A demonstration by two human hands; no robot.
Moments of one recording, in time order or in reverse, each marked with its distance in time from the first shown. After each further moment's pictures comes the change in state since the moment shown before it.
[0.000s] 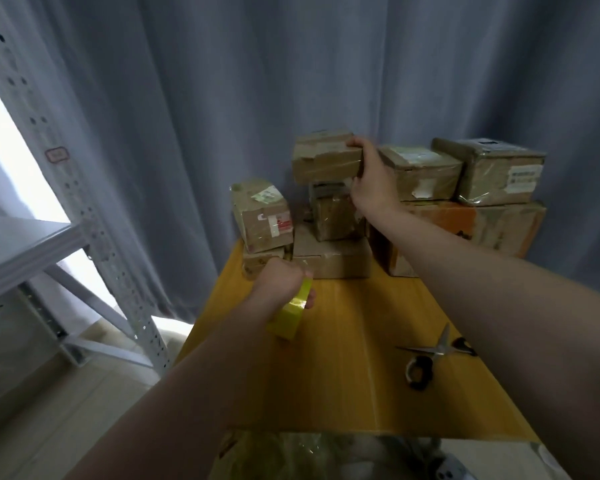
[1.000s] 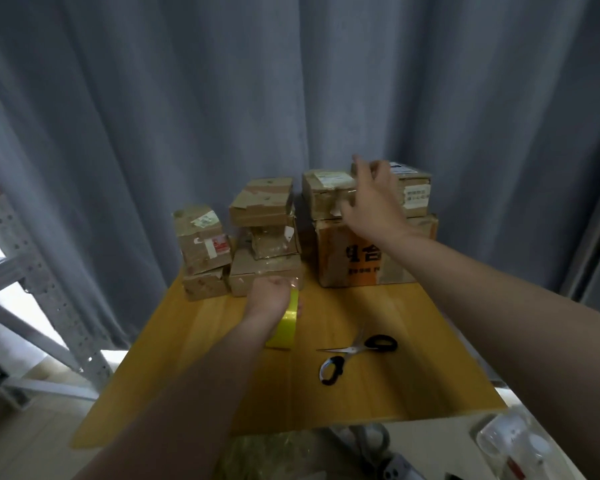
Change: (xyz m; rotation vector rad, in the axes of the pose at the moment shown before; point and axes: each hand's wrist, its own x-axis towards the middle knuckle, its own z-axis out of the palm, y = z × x) left_hand -0.010 0.010 0.107 -0.081 0.116 0.079; right_hand -0.035 0.033 -0.145 -0.476 -0.002 -0.043
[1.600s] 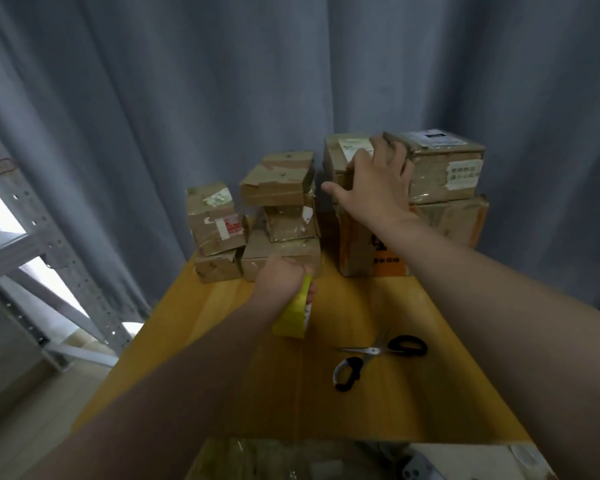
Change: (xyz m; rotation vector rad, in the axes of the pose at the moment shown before) left_hand 0.017 0.011 0.004 0.093 -0.042 -0.031; right_hand 0.040 0.004 0.070 -0.170 0.049 -0.028
